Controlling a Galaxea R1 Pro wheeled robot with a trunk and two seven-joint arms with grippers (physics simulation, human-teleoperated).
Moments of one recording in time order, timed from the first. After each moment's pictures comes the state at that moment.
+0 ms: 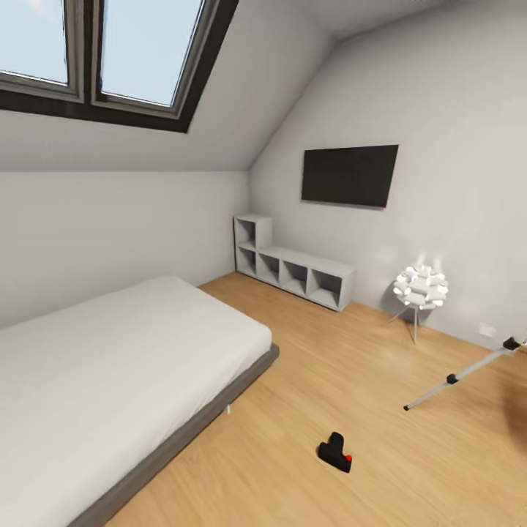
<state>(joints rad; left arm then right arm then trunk) 0.00 -0.03 0.00 -0.02 0.00 0.01 -0.01 0.00 -0.05 0.00 -0.04 -0.01 -0.21 0.01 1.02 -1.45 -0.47</state>
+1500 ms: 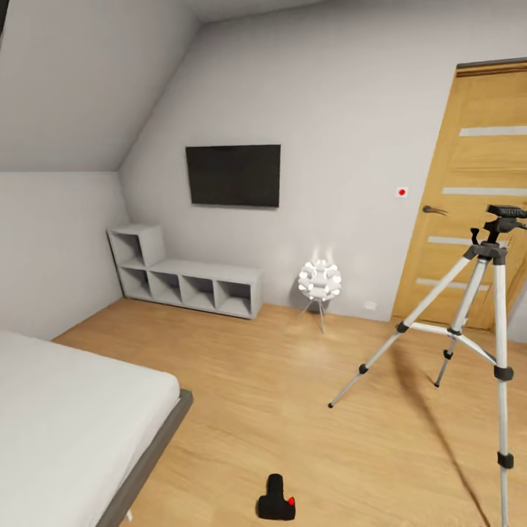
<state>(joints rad) 0.00 -0.03 0.00 -0.02 0.00 0.01 -0.01 0.00 -0.05 0.00 -0.04 -0.01 -0.21 0.01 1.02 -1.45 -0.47</state>
